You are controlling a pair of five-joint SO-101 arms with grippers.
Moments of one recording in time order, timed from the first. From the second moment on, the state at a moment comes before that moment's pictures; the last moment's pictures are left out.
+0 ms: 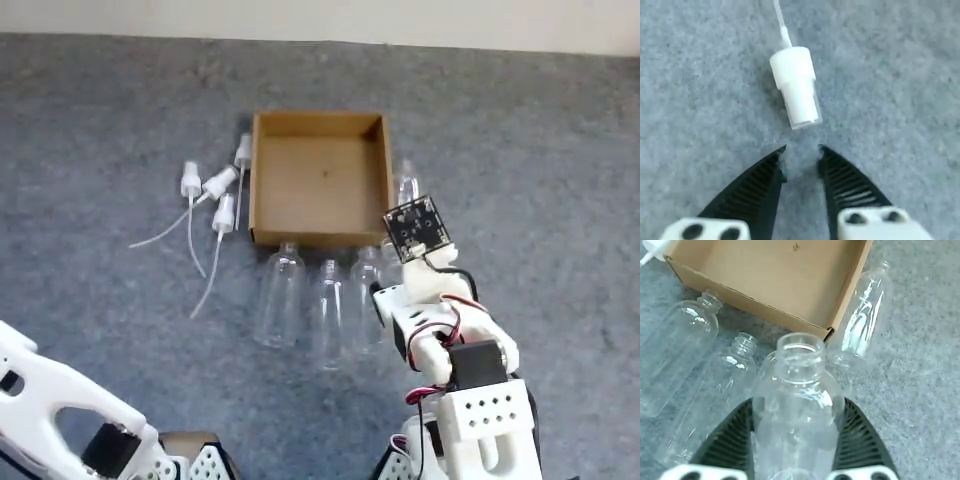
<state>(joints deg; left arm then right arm) -66.4 81.3 -89.3 68.1 -0.2 -13.7 -68.7 62.7 59.3 15.2</state>
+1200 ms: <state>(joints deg) -67.3 81.5 -80.8 48.7 5.6 -13.7 -68.7 62.7 59.3 15.2</state>
